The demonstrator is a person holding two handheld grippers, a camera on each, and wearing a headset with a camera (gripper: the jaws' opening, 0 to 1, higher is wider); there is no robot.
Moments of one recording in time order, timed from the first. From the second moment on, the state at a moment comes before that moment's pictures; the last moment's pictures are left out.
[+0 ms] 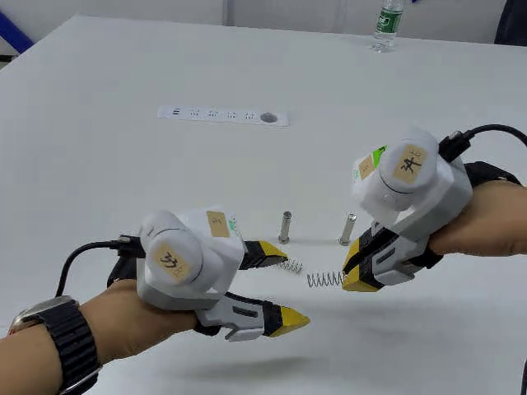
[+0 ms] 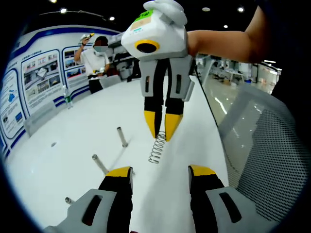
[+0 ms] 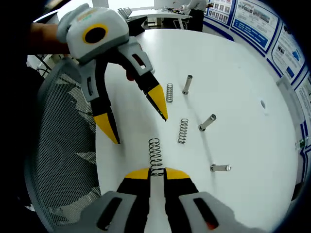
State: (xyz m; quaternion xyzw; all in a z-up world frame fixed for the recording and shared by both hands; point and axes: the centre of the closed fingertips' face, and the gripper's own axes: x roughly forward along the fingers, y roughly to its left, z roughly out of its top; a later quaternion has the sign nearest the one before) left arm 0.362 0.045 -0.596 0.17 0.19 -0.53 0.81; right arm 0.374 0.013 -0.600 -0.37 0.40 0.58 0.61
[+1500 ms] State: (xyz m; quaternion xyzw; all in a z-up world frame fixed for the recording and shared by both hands) left arm 0.361 0.028 -0.605 0.21 0.17 -0.53 0.80; right arm 0.356 0.055 -0.567 -0.38 0.36 0.61 0.60
